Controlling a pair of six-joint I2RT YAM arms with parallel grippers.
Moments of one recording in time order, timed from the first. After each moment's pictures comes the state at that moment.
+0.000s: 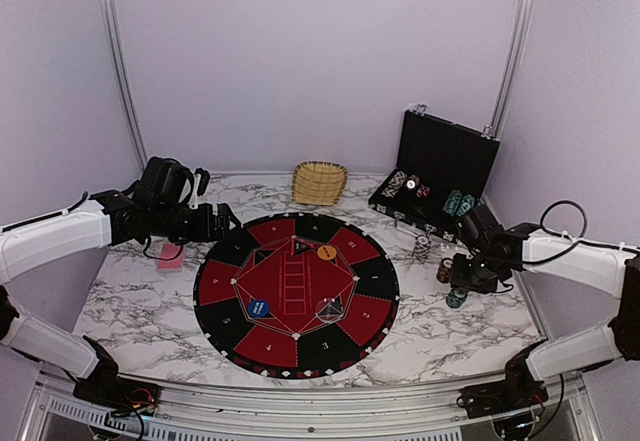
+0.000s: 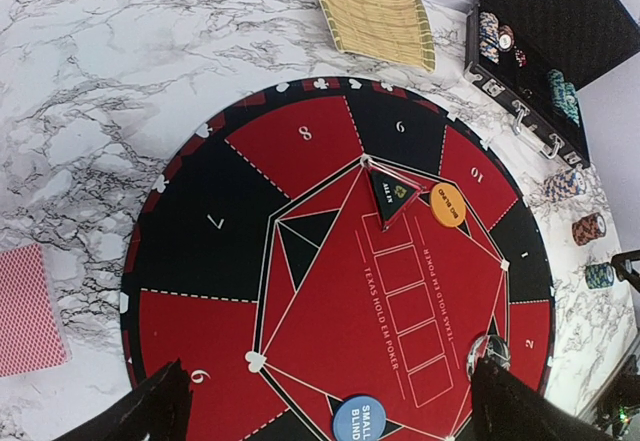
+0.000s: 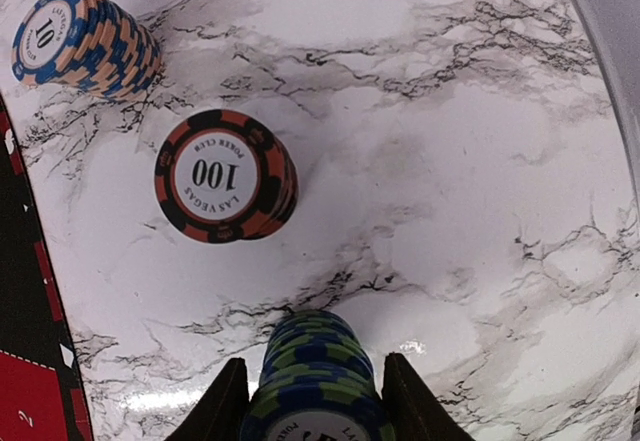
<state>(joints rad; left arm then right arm) -0.55 1.31 0.95 -0.38 0.04 -0.49 0.40 1.24 0.71 -0.65 0.25 0.63</state>
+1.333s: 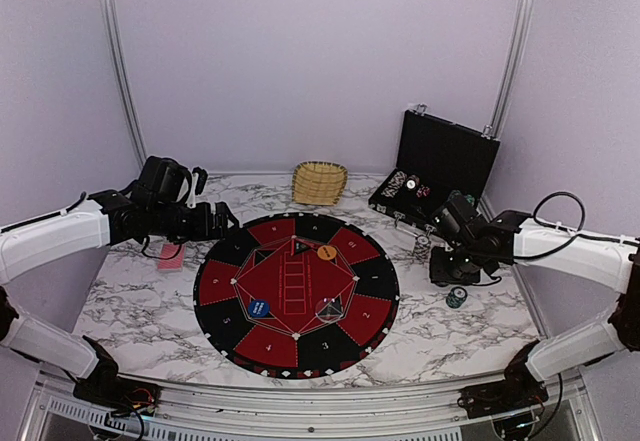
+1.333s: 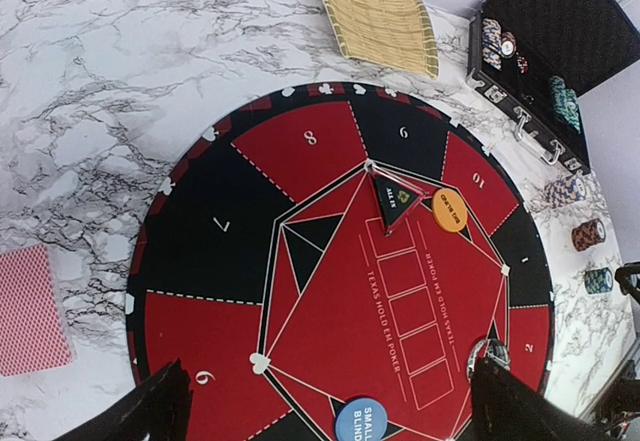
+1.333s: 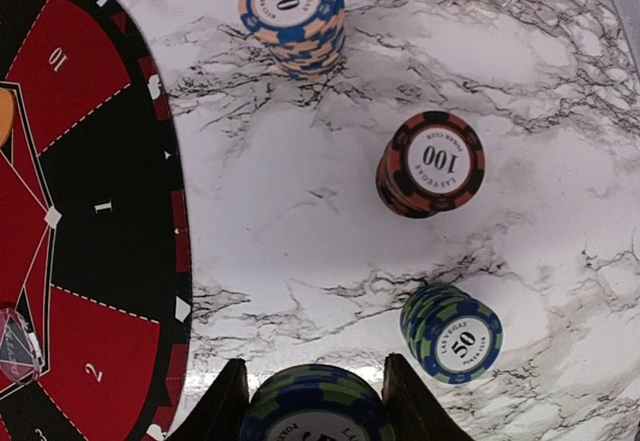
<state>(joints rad) -0.54 1.30 0.95 -0.38 0.04 -0.49 0.60 1.28 0.85 -0.72 0.27 0.68</state>
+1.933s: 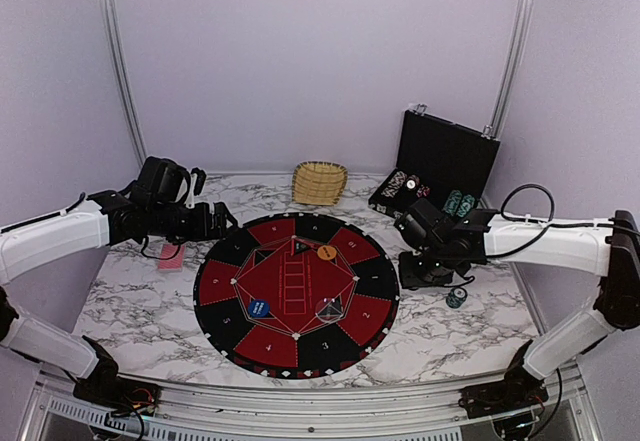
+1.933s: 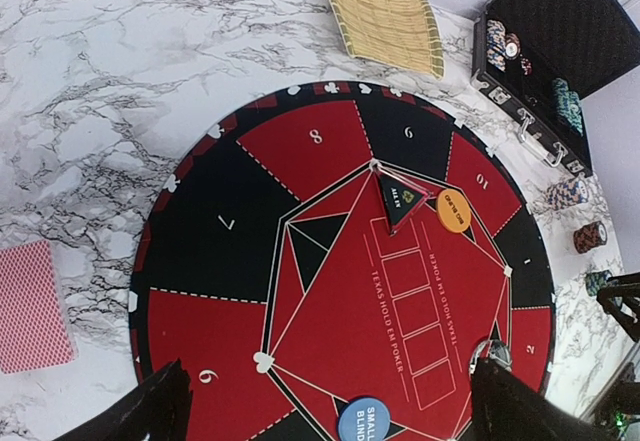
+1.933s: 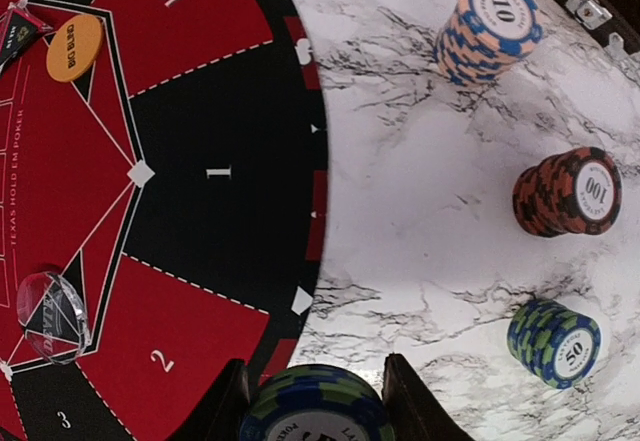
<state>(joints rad) -0.53 1.30 0.94 -0.38 0.04 -0.49 0.78 1.44 0.96 -0.69 0.28 0.69</state>
